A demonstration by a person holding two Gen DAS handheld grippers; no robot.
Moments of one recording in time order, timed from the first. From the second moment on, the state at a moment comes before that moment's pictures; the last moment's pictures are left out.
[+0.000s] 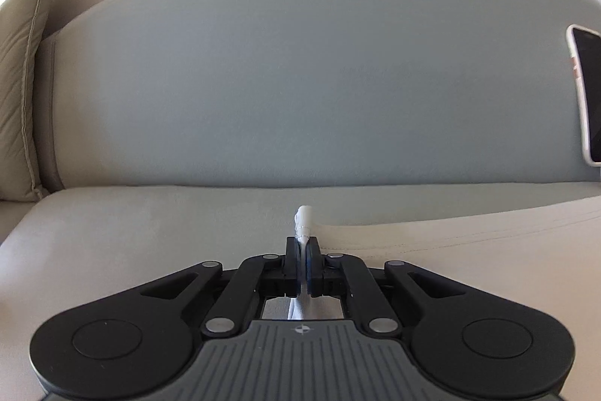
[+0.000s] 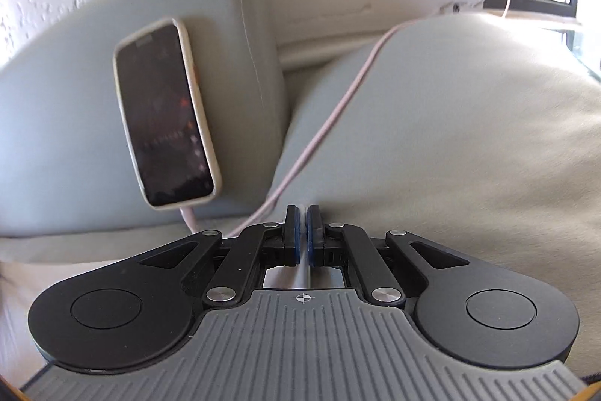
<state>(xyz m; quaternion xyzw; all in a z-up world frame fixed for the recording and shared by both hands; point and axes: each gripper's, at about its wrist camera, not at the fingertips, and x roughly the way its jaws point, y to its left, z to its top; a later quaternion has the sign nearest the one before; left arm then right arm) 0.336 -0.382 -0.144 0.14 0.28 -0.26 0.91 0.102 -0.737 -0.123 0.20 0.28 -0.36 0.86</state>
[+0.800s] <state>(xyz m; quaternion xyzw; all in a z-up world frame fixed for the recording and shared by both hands) 0.187 -0.291 0.020 0.09 0.35 -0.33 0.87 -0.011 -0.618 0.016 0.28 0.33 -0.27 0.86</state>
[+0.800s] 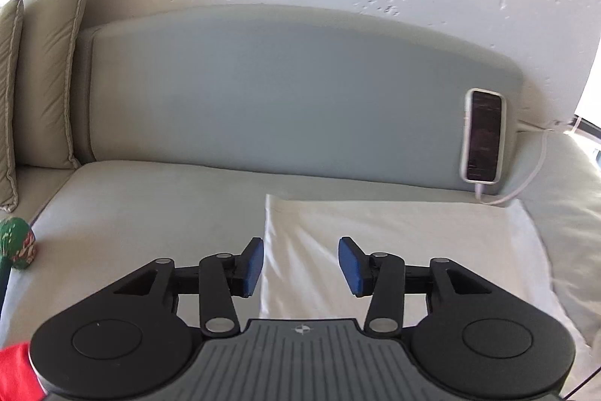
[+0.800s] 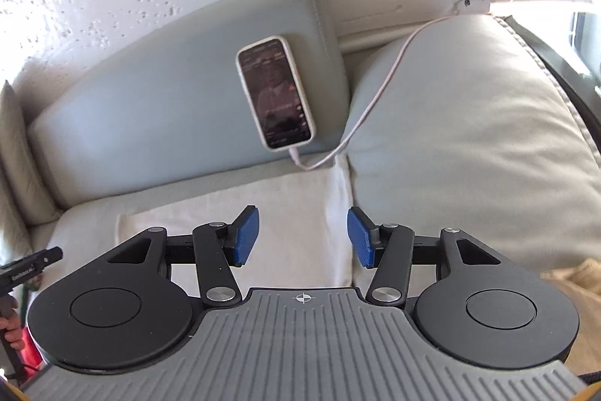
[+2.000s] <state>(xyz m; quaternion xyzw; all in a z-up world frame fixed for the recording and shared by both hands) 0.122 -0.277 -0.132 0.15 0.46 -0.36 0.80 -0.004 -0.611 -0.092 0.23 0.49 -0.33 0.78</state>
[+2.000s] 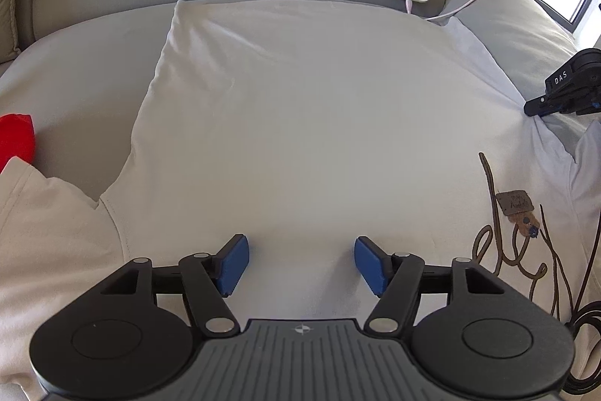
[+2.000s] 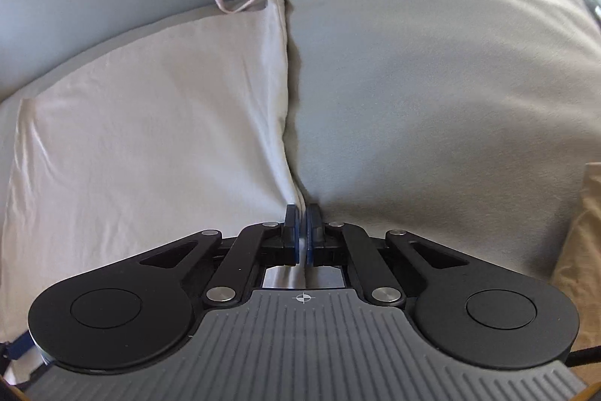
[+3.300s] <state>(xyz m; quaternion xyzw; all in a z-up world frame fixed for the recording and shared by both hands) -0.021 -0.212 -0.086 0.18 0.39 -0.32 0.85 -0.202 -0.415 -0.079 0.25 0.41 -0.27 0.83</state>
